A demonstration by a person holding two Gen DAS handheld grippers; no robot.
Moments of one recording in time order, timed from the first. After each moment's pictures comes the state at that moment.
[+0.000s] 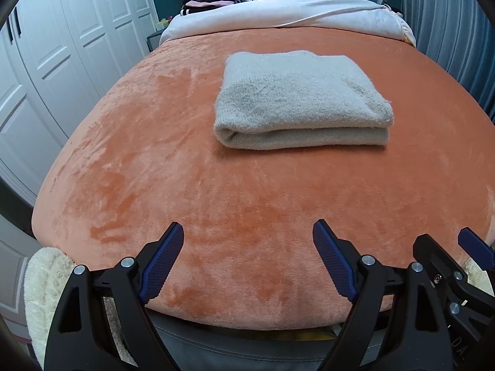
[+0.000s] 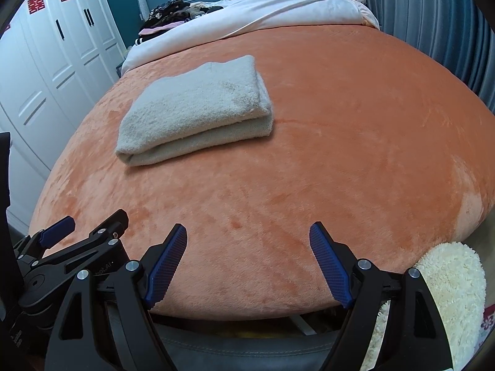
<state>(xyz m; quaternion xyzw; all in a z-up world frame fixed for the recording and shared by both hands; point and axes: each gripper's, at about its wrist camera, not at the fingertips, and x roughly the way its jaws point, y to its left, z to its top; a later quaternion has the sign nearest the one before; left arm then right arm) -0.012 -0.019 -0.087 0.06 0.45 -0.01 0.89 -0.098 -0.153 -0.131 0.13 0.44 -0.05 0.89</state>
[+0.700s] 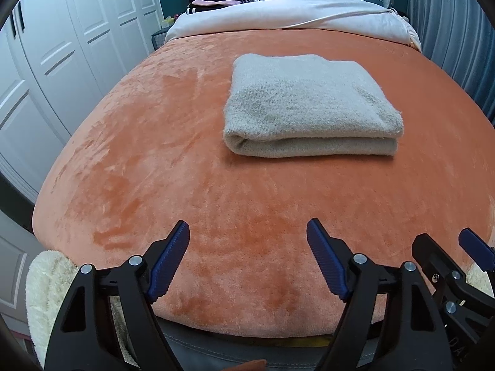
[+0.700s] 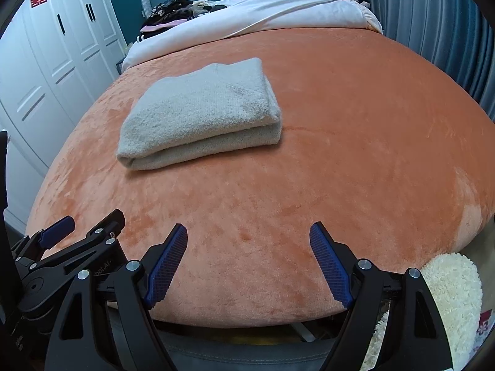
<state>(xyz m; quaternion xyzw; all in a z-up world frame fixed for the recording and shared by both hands) 0.001 -0.009 -0.085 0.05 0.45 -0.01 0.89 -0.083 -0.145 -0.124 0.11 0.44 -0.05 0.89</state>
